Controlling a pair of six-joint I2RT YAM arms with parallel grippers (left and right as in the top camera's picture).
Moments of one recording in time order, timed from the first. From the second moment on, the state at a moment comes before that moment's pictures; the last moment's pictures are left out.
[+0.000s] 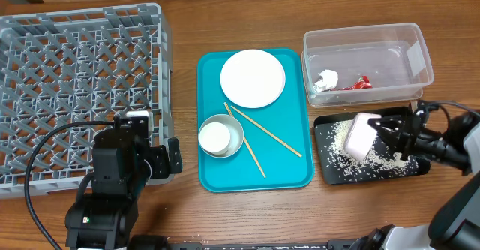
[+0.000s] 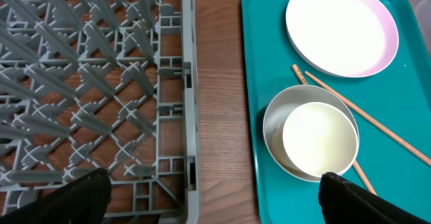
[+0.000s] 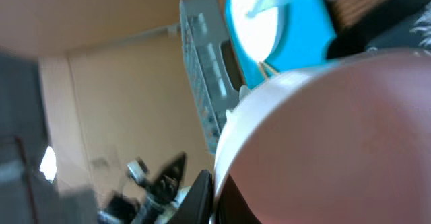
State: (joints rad) left arm -0.07 0.74 0.84 -0.90 0.00 -0.13; right arm -0.58 1.63 1.00 -1.40 -1.29 -0.34
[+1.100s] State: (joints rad) left arm -0.07 0.74 0.84 -0.91 0.00 -0.13; right arm -0.35 1.63 1.22 -1.38 -1.16 -0.47
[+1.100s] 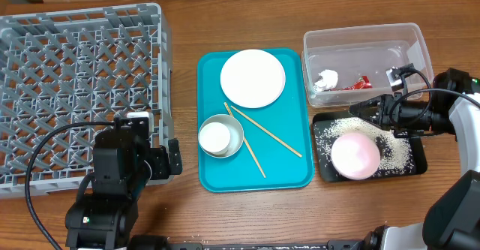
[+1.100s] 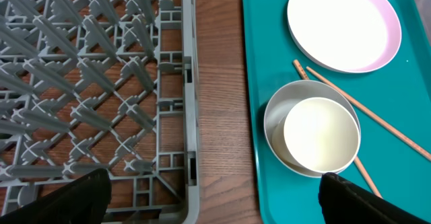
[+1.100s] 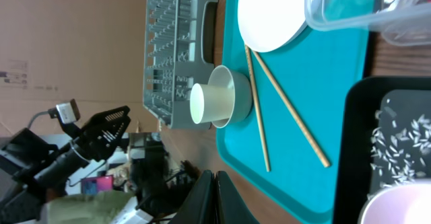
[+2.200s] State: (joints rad) left arm -0.07 0.74 0.84 -0.91 0.00 -0.13; right arm 0.15 1.63 1.21 -1.16 -0.17 0.42
